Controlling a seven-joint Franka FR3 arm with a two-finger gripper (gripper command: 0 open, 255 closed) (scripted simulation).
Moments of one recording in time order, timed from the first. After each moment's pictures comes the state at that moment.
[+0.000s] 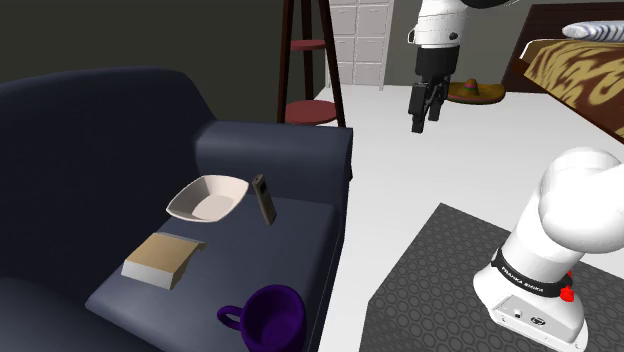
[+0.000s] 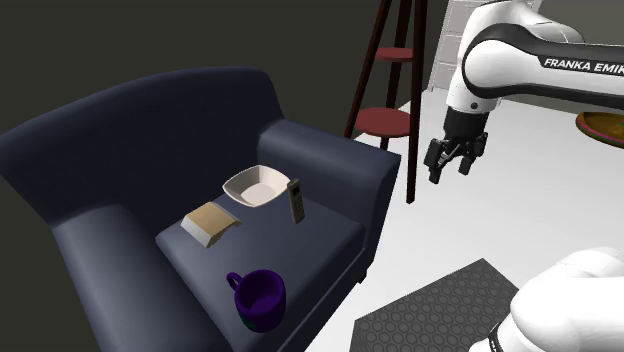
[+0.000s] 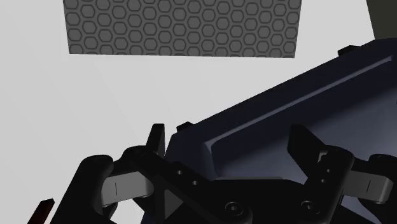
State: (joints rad) arm 0.02 -0.78 -0.01 -2.45 0.04 1.58 0.01
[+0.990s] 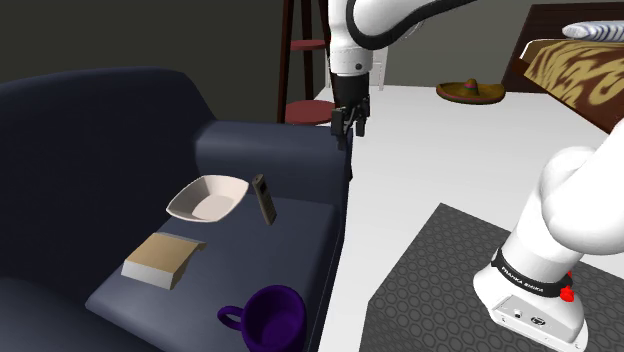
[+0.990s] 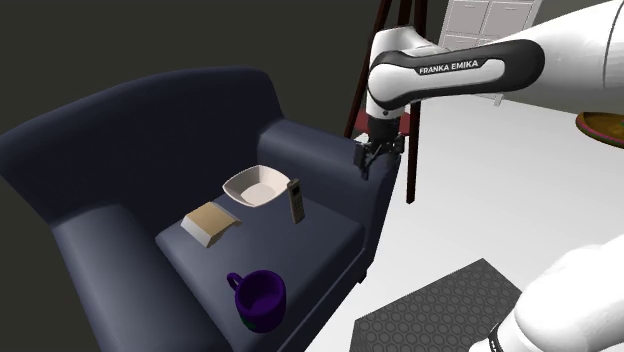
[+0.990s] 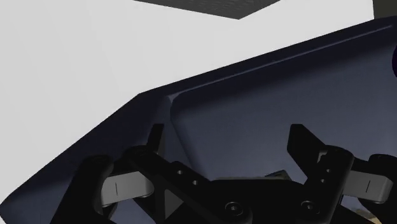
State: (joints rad) arm 0.11 -0.31 0.11 -2.21 0.07 1.82 0.05
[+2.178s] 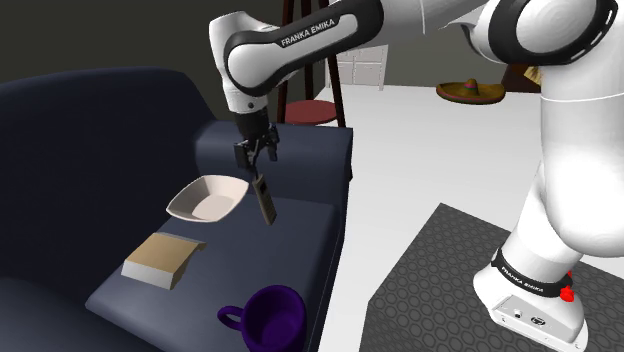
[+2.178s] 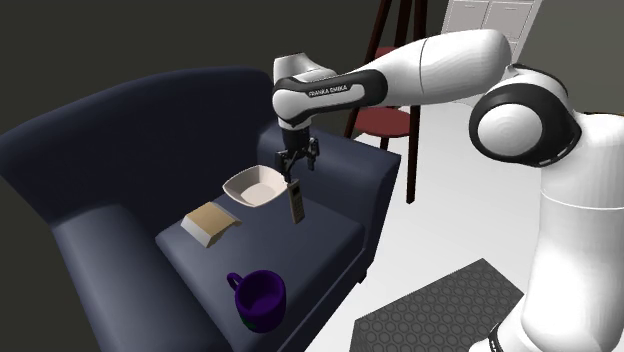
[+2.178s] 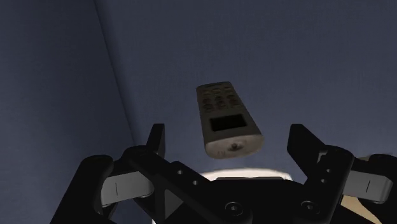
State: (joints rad) arm 0.24 0.38 0.22 -1.54 -0.06 1.82 0.12
